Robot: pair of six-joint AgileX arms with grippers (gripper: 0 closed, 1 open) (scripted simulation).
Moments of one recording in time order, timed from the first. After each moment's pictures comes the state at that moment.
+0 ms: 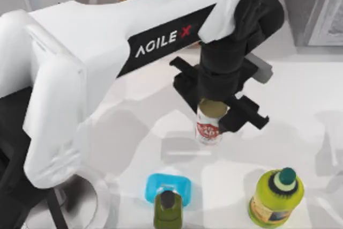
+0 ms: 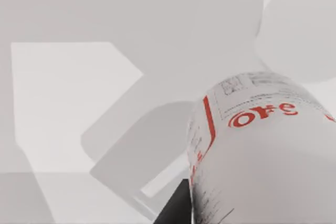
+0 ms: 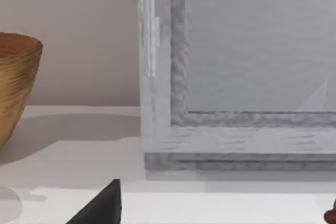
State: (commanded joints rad) left arm -0.84 2.33 2.10 -1.34 0.00 -0.02; right arm 0.00 0.00 0.00 0.00 0.00 0.00
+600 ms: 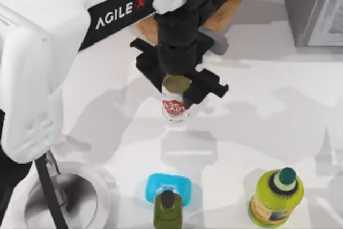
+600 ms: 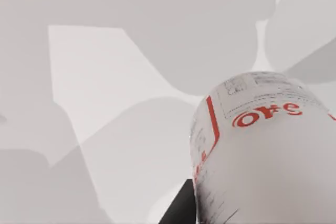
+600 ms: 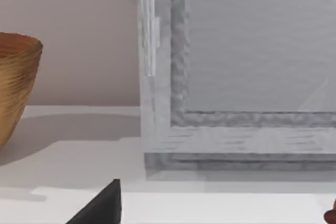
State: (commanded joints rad) left arm -0.67 2.31 2.07 -1.34 0.00 0.02; right arm 0.00 0.00 0.00 0.00 0.00 0.00
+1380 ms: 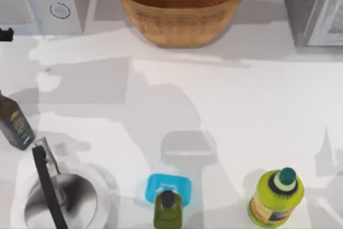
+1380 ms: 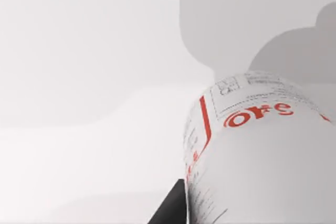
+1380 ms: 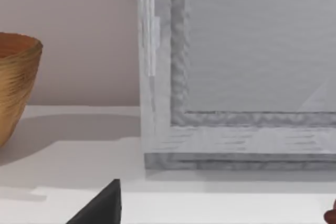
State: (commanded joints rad) left arm 0.15 2.17 1.89 -1.28 0.00 0.19; right arm 0.00 0.00 0.00 0.00 0.00 0.00
